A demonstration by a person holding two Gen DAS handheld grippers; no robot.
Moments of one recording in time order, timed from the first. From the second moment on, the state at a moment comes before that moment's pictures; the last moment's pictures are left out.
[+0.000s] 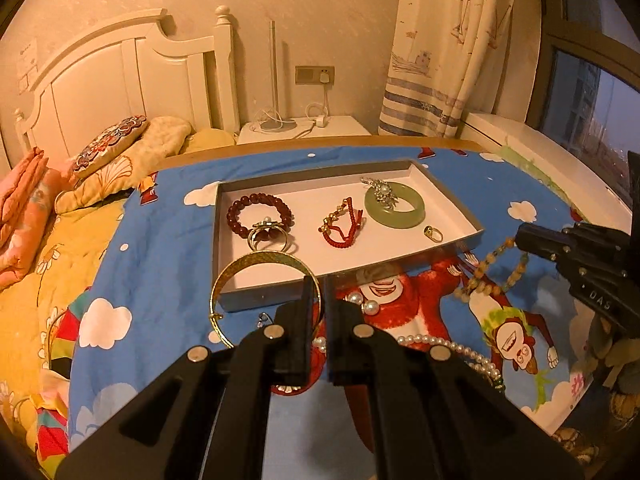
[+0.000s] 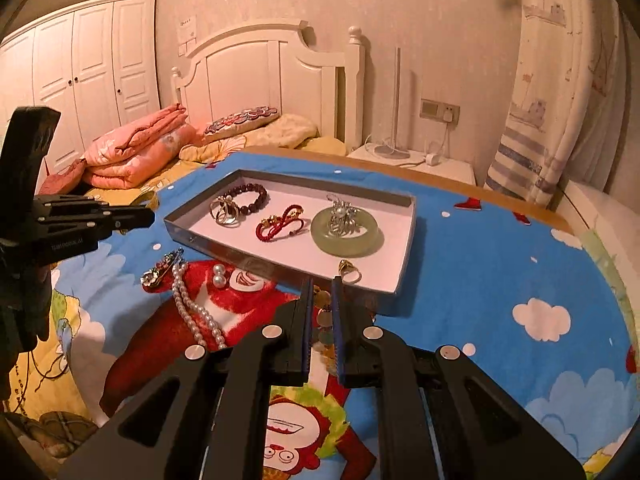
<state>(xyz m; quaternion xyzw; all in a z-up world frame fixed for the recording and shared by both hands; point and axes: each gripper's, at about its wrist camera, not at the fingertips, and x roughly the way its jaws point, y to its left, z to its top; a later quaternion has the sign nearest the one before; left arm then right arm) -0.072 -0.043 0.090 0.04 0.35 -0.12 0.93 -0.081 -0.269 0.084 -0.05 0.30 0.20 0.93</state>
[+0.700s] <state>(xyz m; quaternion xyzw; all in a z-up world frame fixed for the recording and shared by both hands) -0.023 -0.058 0.104 0.08 0.33 -0.14 0.93 -0.061 -0.249 0.129 -0.09 0.25 0.19 0.95</state>
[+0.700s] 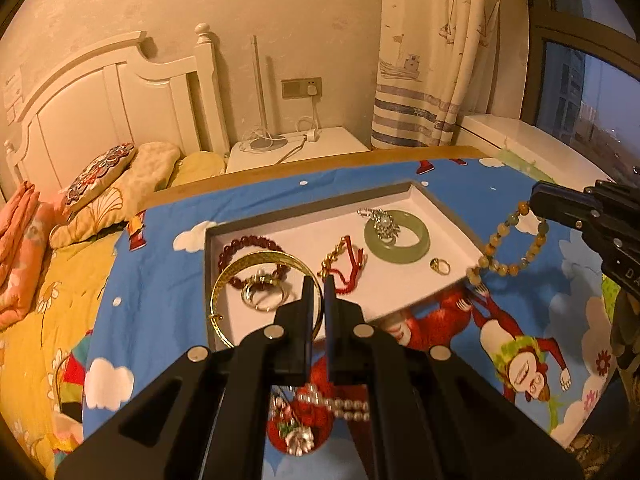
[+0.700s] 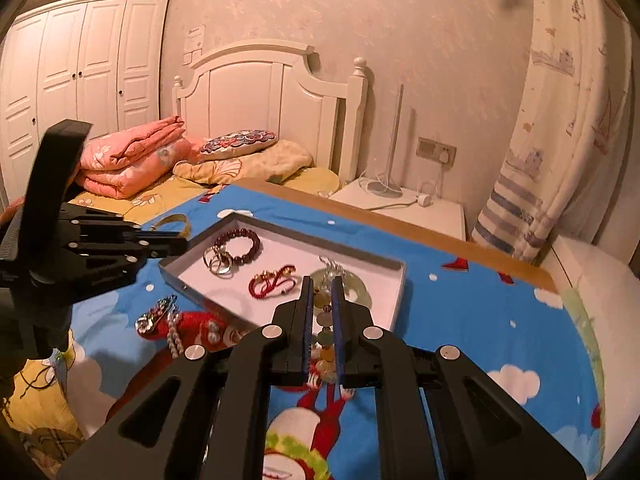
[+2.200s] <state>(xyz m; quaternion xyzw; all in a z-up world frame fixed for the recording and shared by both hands) 0.012 -0.007 0.075 0.12 0.31 0.13 0.93 -0.031 -0.215 0.086 -0.03 0.32 0.23 0.92</state>
